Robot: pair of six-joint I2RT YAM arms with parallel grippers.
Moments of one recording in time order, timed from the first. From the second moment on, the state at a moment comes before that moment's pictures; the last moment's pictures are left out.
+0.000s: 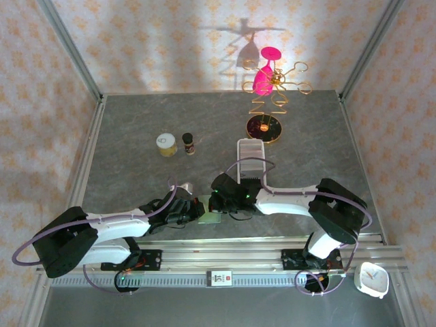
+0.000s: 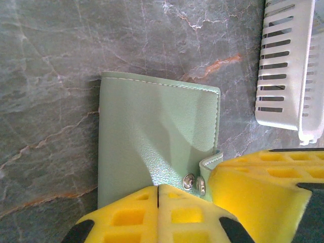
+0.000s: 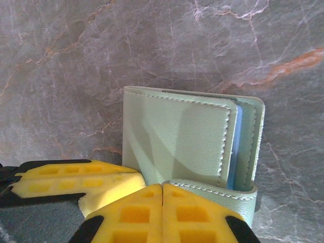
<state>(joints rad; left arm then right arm) -0.81 1.21 0.28 0.17 0.09 -1.13 1.03 1.60 0.80 -0.12 -0.09 1.02</state>
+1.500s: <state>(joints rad) -0.81 1.11 0.23 0.16 0.07 -1.17 1.14 1.65 0.80 -0.10 0.12 1.09</state>
